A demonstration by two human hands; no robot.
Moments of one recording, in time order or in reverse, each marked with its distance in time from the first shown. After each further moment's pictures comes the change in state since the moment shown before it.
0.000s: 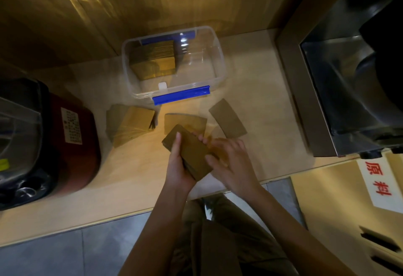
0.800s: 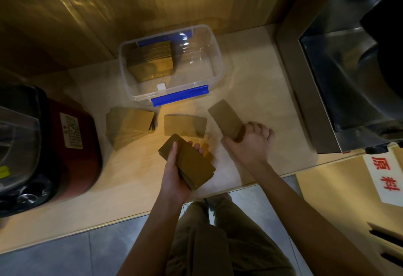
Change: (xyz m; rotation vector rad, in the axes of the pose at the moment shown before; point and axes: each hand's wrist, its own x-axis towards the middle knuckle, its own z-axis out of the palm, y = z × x) left_hand -0.012 0.000 -0.015 -0.043 0.183 -0.083; right_hand 0.050 0.063 -0.001 -0.495 0.213 0.347
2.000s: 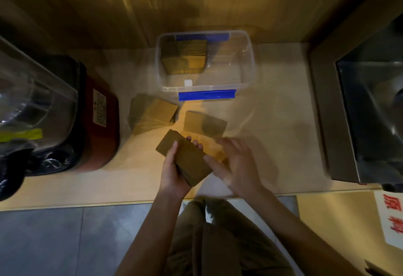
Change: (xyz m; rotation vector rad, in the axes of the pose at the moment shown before) left_hand -0.008 0.018 -0.025 -0.186 -0.108 0.167; right_hand -0.056 -0.065 -0.027 0.299 -0.206 -0.546
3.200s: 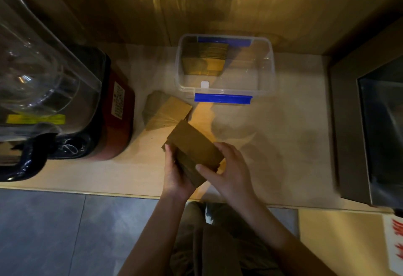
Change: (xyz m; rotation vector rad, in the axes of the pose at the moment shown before) left_hand -0.010 0.001 0.000 -0.022 0.099 0.061; right_hand -0.003 -0.042 0.000 0.217 -0.127 0.171
